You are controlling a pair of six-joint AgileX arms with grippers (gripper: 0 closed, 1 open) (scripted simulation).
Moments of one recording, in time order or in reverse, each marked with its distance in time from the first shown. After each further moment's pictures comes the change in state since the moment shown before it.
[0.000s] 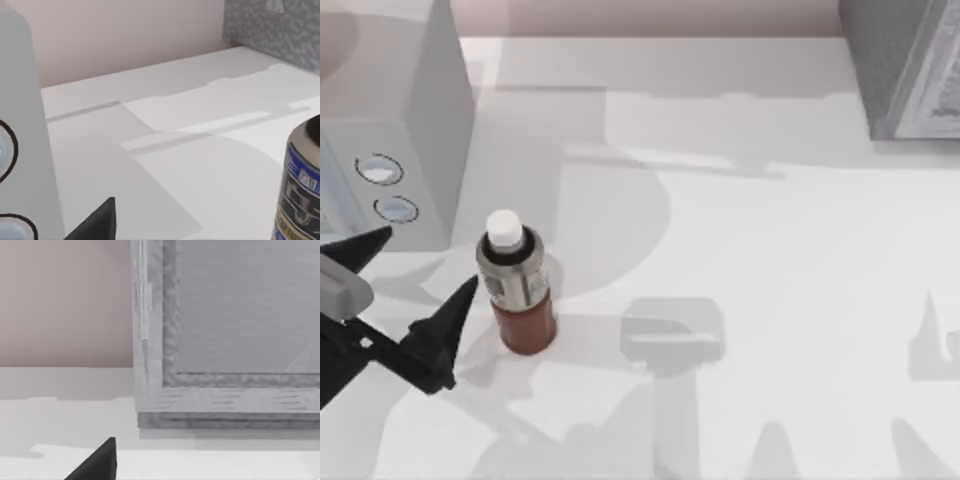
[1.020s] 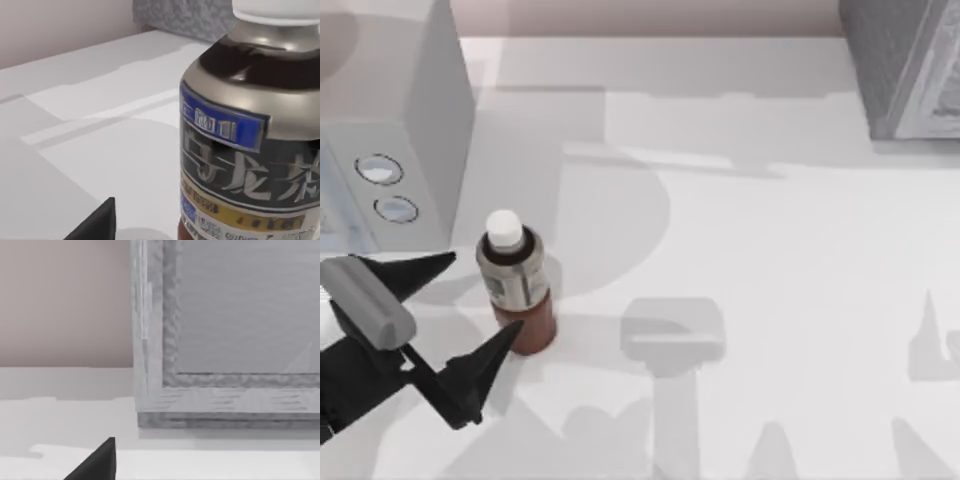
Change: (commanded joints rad) left arm -0.046 0.509 0.037 0.444 0.177 0.034; right arm 0.000 0.000 0.000 0.000 0.000 0.000
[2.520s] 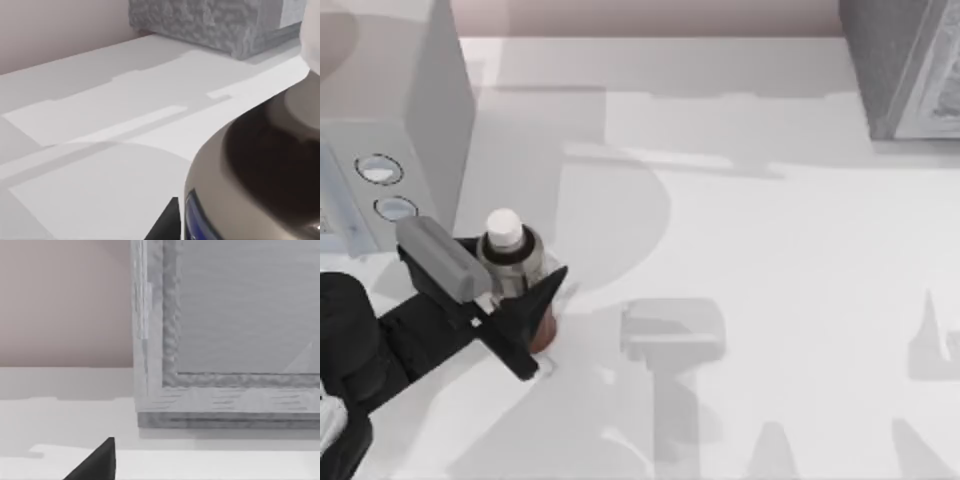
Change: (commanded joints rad) left arm -0.198 0.078 0.192 -0.090 -0.194 -0.034; right arm 0.000 0.000 0.000 0.000 0.000 0.000
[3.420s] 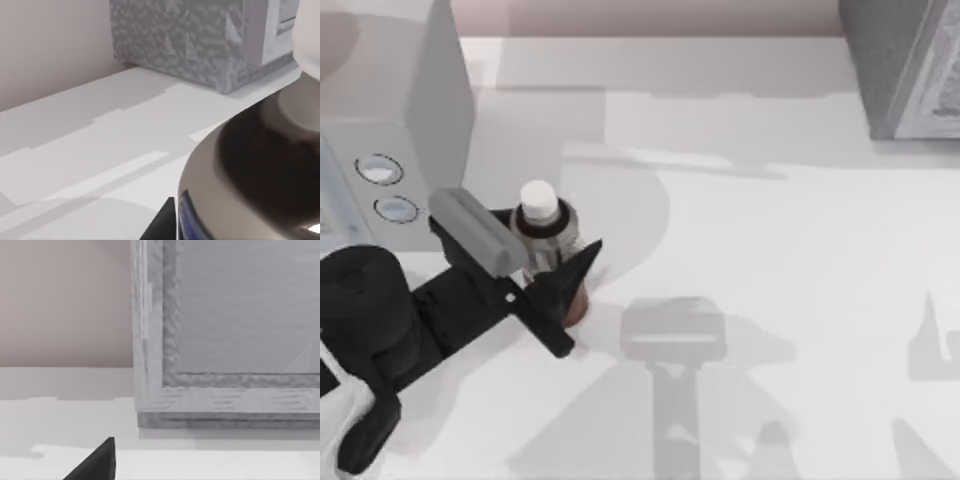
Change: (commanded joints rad) left arm -0.114 -0.130 0.069 -0.147 -0.089 -0.010; right arm 0.000 0.000 0.000 0.000 0.000 0.000
